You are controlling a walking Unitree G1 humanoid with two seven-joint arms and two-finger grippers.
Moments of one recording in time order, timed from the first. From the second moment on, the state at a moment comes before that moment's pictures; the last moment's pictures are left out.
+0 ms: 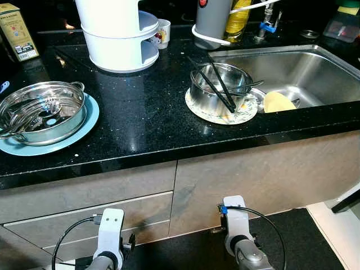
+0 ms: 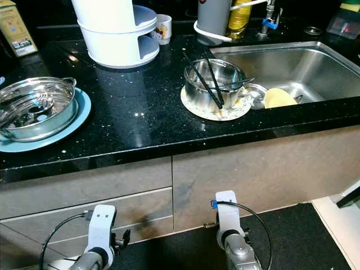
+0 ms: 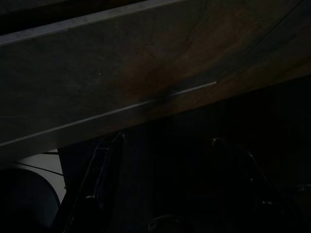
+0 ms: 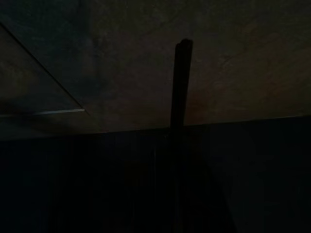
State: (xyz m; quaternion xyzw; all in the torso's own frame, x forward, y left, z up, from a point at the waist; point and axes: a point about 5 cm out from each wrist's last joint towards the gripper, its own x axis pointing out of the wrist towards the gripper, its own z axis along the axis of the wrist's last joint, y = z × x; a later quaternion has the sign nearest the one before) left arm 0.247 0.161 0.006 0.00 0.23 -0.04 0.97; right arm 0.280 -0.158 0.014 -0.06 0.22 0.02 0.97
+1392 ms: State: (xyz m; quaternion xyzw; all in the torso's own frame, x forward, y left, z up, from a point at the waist) left arm 0.257 0.160 0.015 0.04 0.21 -0.03 0.98; right arm 0.281 -0.157 0.013 -0.06 0.23 0.02 0.97
